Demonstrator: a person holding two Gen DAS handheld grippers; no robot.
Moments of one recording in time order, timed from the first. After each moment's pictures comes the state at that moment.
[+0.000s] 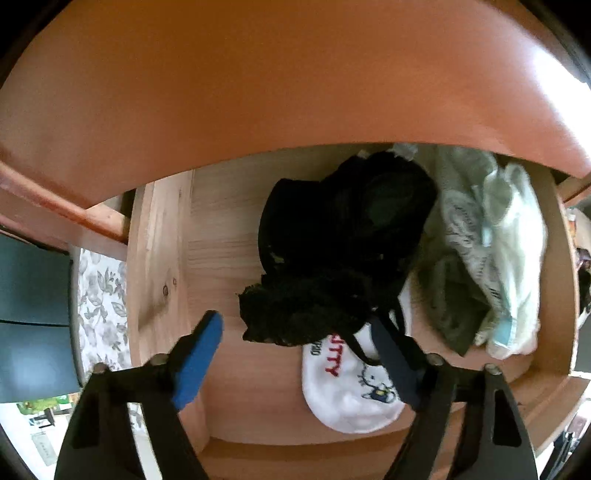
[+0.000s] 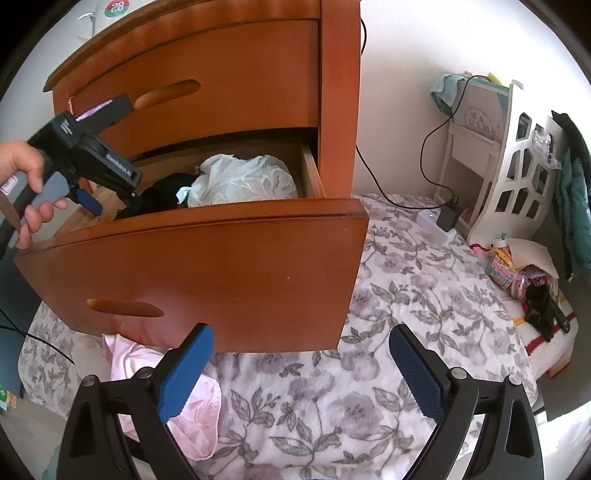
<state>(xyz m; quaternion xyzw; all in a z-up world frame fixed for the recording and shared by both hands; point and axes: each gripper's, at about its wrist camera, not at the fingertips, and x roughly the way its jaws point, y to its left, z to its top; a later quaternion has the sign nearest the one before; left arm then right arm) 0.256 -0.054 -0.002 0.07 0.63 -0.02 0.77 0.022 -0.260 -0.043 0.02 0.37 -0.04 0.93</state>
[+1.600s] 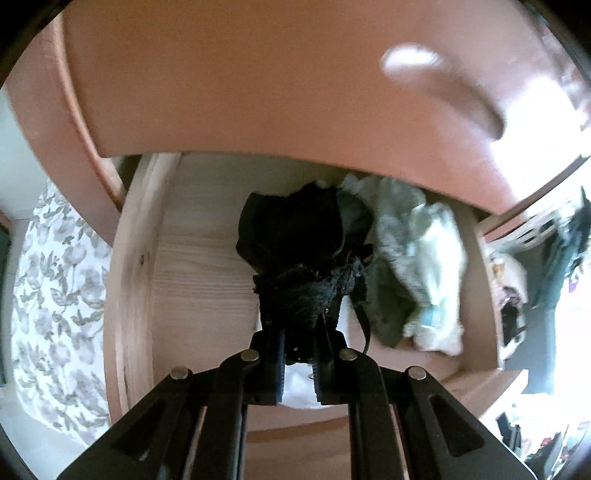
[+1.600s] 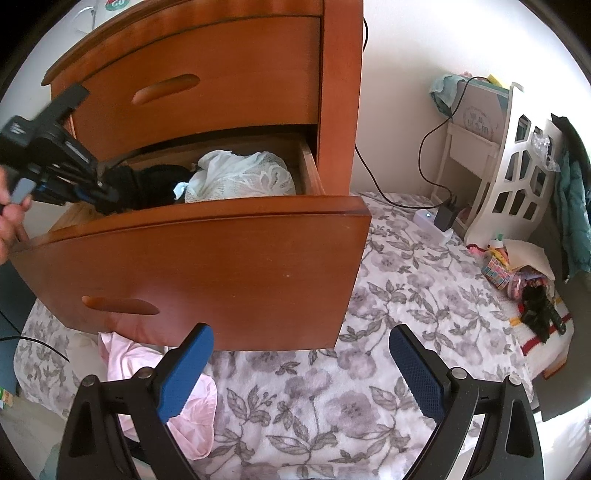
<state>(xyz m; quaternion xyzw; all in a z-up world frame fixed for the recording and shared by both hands) 0.195 -0.026 0.036 -0.09 0.56 -0.13 0.82 0.023 -0.257 -0.043 0.01 0.38 -0.05 0.92</state>
